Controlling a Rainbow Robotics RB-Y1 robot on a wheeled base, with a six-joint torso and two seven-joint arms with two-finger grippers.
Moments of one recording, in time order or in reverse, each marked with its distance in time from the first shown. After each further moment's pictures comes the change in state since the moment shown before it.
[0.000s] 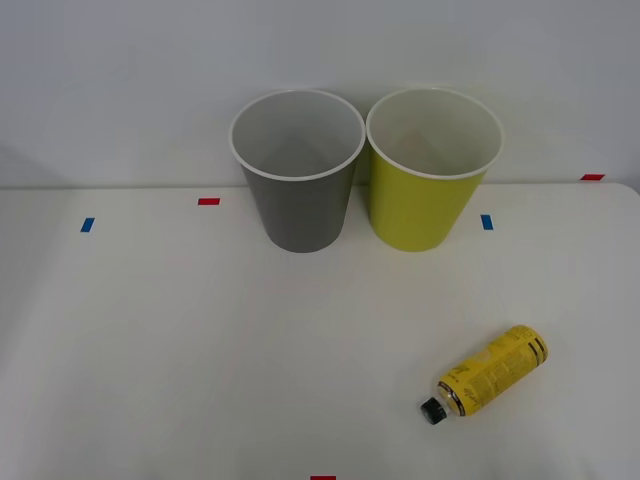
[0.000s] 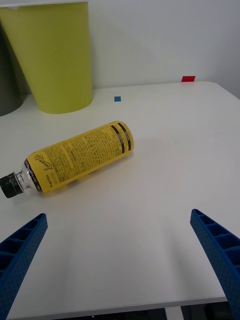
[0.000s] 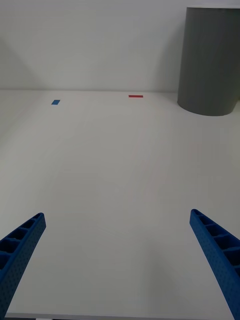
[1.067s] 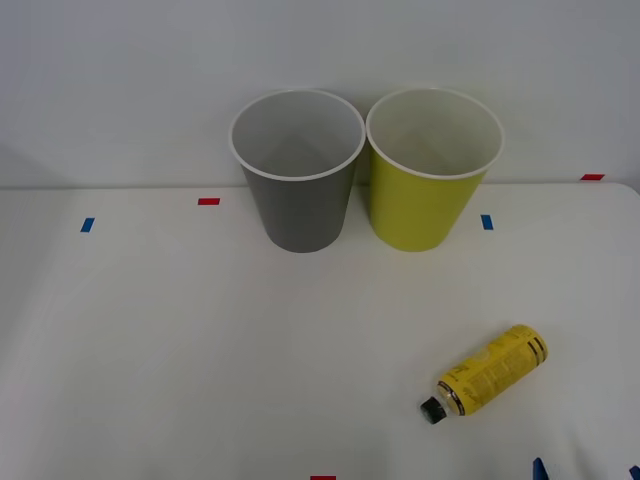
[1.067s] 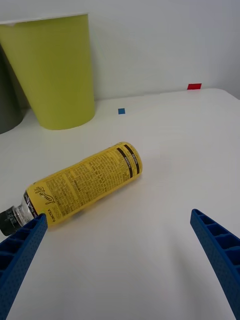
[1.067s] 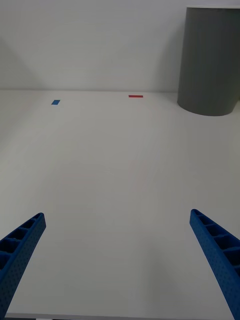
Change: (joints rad) right arm -0.043 -0.040 0.060 -0.152 -0.025 0.207 -0.013; left arm 0.000 0.000 0.000 0.000 0.000 0.000 0.000
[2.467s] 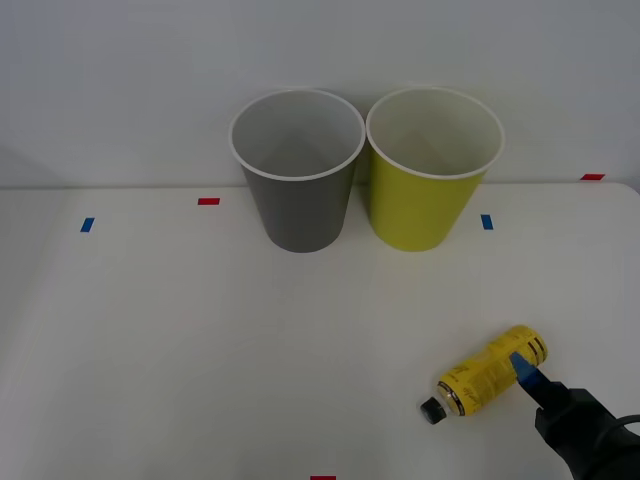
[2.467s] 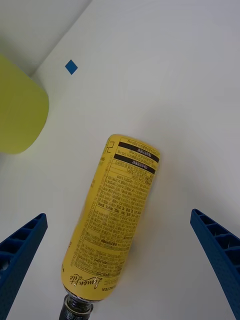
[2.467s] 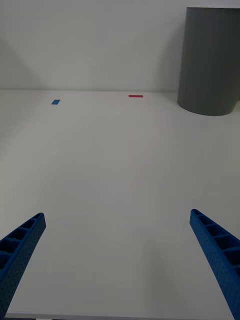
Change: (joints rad) right arm -0.388 -0.142 0.061 -0.468 -0.378 1.277 -0.388; left arm 0.000 0.000 0.000 0.000 0.000 0.000 0.000
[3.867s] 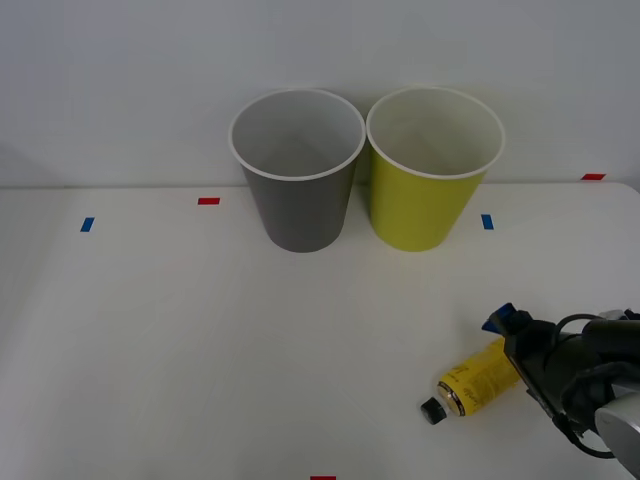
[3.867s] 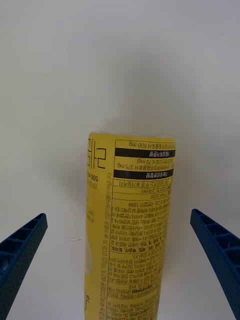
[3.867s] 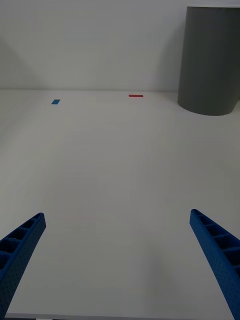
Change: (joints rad) right arm -0.648 -0.359 0.048 0.202 -0.301 0.679 -0.556; left arm 0.000 0.000 0.000 0.000 0.000 0.000 0.000
